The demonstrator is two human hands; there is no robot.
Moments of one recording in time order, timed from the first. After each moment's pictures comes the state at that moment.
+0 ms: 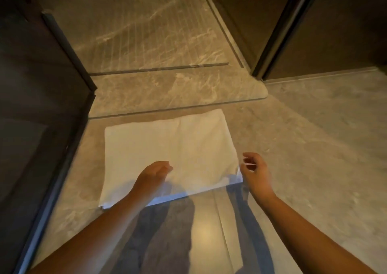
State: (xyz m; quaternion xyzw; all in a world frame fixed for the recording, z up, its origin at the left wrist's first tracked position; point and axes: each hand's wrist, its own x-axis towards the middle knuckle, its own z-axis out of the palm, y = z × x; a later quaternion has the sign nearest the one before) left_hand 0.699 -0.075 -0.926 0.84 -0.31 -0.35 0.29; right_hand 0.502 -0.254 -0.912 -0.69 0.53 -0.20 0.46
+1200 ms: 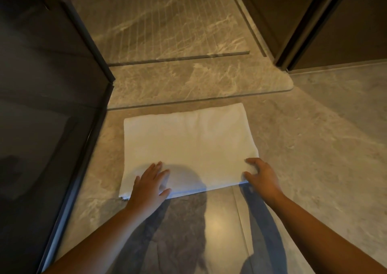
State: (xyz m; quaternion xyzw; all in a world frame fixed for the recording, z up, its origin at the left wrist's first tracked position) left_hand 0.712 -0.012 -0.967 0.87 -0.42 -0.25 0.11; right_hand 0.512 -0.243 -0.944 -0.76 0.50 -0.03 0.42
